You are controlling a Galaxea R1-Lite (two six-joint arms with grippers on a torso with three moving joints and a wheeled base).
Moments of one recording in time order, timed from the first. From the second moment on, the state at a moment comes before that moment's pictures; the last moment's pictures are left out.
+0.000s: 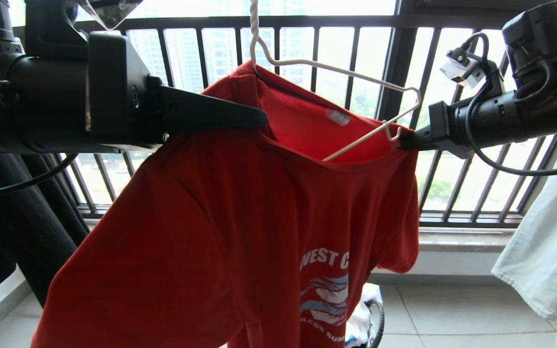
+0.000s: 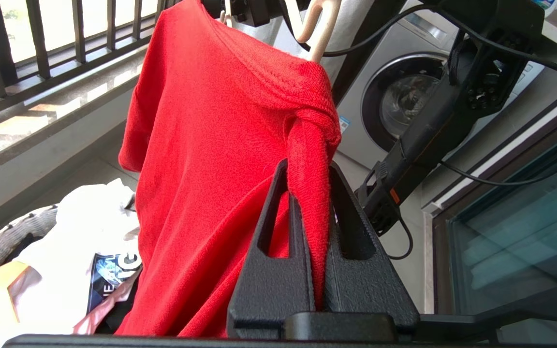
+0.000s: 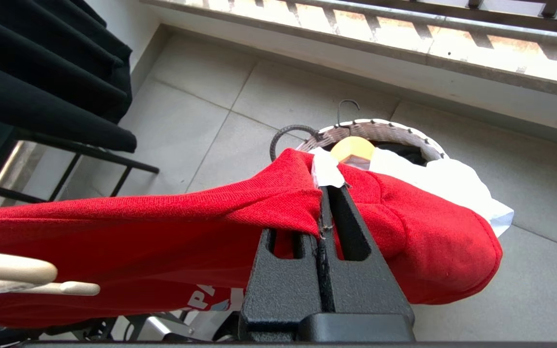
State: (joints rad) left arm -0.53 1.39 -1.35 0.06 -0.80 -0.32; right arm 0.20 1.75 -1.77 0.58 0.45 0.24
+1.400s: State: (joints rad) left arm -0.55 1.55 -1.34 0.12 -0.79 -0.12; right arm 0.12 1.88 -1.96 0.91 0.38 0.07
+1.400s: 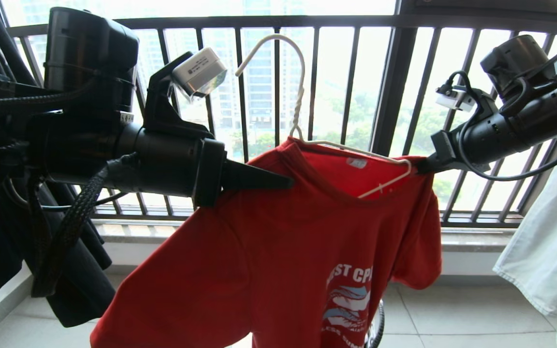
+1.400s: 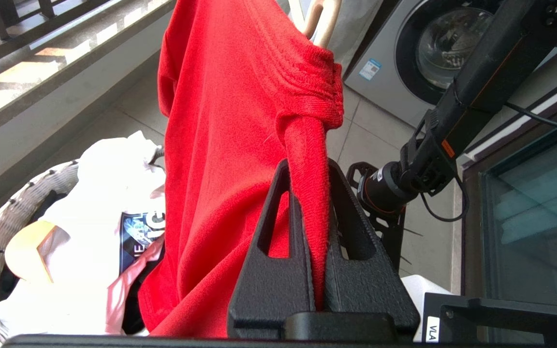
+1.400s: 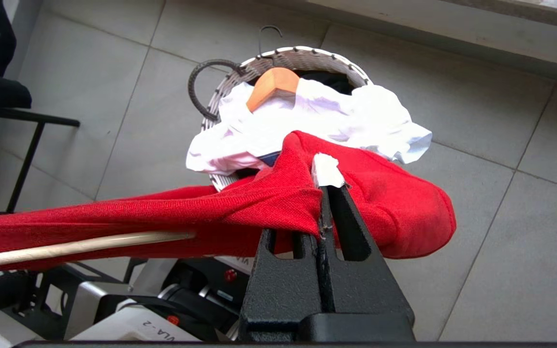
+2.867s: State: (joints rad) left arm -0.60 1.67 -1.37 0.12 -0.69 -0.11; right arm 0.24 1.84 -1.96 0.86 0.32 0.08
